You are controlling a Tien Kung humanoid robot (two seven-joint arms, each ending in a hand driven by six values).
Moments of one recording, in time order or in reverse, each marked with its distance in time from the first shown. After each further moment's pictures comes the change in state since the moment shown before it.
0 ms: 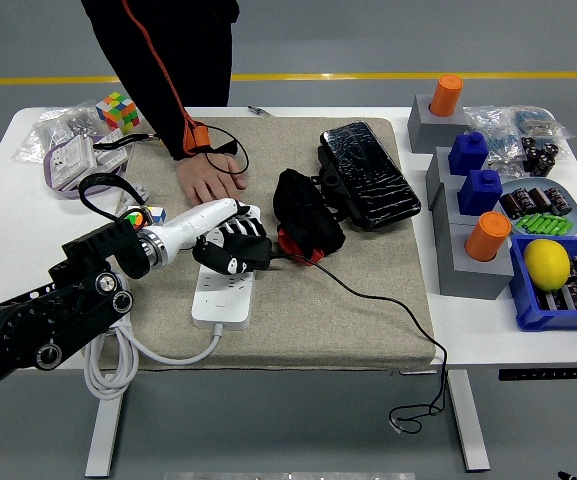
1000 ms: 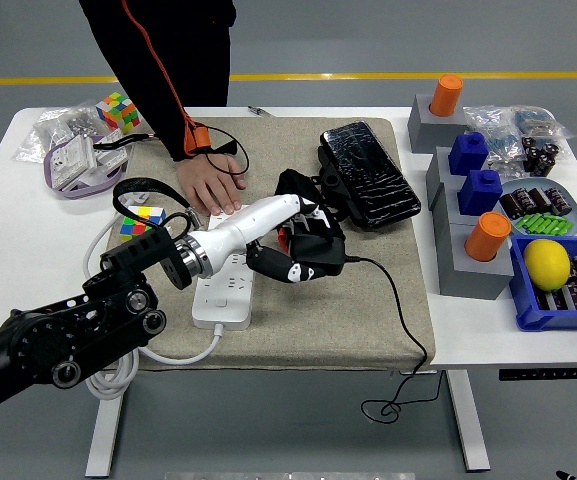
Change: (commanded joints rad) left arm -0.035 -0.043 0.165 -0.141 -0.102 0.141 -0.138; right arm 0.004 -0.001 -0.007 -0.001 0.010 0.003 -0.001
